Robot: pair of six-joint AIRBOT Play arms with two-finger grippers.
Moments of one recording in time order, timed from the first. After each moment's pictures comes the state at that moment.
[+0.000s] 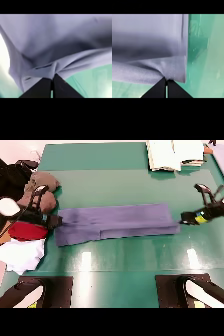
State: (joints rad) left arm -0.08 -0.97 0.91 1.30 -1.17 -1.48; right arm -0.17 -1.08 0.99 -1.35 1.33 1.40
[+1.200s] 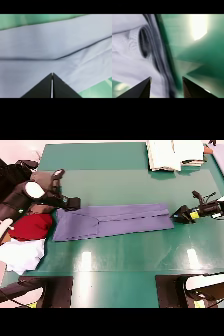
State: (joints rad) left arm -0.24 -1.25 1.11 1.15 -0.96 -1.57; right arm -0.47 -1.62 1.11 -0.86 1.36 1.11
